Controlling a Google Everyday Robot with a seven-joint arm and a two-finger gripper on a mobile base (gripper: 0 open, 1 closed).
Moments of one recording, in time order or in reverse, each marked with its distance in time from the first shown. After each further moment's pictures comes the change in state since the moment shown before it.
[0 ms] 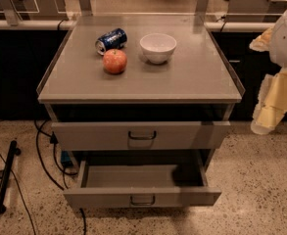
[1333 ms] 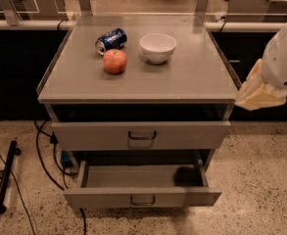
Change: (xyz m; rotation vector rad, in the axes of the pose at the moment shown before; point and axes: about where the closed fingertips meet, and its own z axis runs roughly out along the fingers) arm 0.002 0.013 0.025 -0.011 -0.027 0.026
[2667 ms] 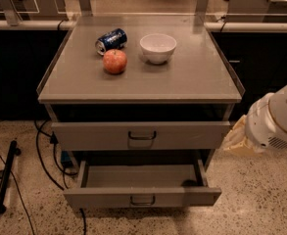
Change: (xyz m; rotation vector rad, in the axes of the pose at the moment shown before) arm 0.031 0.048 0.102 -0.037 -0.069 0.063
